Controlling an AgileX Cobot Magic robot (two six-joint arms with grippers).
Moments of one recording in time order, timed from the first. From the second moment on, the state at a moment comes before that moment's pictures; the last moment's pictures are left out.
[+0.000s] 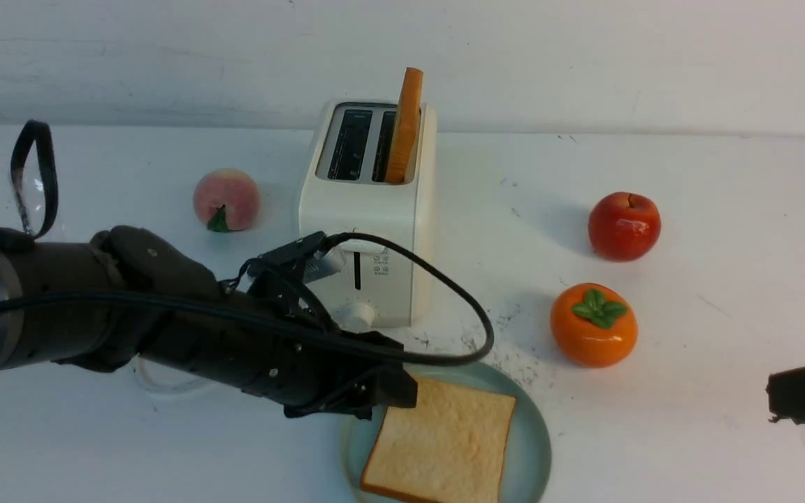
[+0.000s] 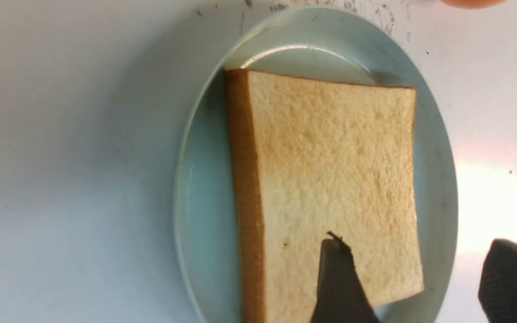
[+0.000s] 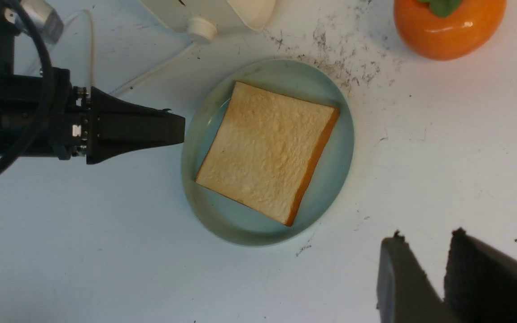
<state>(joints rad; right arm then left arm) 0.02 0.85 -0.77 0.65 0.93 -0.26 -0.39 1.64 -0.92 -1.07 0.55 0.58</state>
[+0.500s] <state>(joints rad) 0.02 0.92 -0.93 0.68 0.91 -0.34 -0.39 1.32 -0.92 -0.34 0.61 0.05</state>
